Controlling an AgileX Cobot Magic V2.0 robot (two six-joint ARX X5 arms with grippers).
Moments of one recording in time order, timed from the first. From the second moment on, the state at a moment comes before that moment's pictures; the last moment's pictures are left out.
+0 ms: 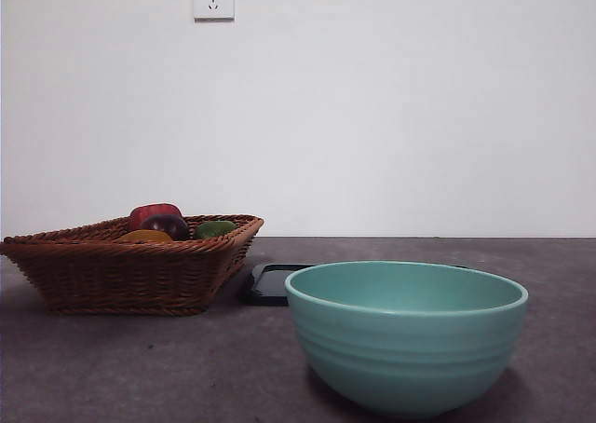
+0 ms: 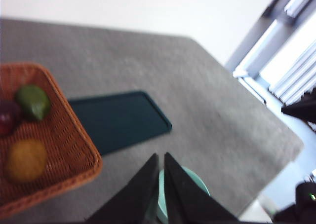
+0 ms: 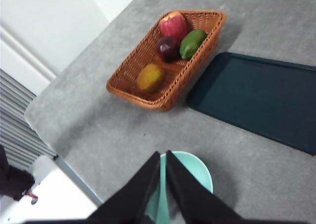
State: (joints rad) left arm -0.19 0.58 0.96 -0.75 0.62 -0.21; right arm 0.31 0.61 0.92 -0.81 -0.52 0.21
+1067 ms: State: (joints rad) left arm -0.24 0.67 1.02 -0.85 0.63 -0.10; right arm 0.31 0.60 0.94 -0.85 -0.49 0.14
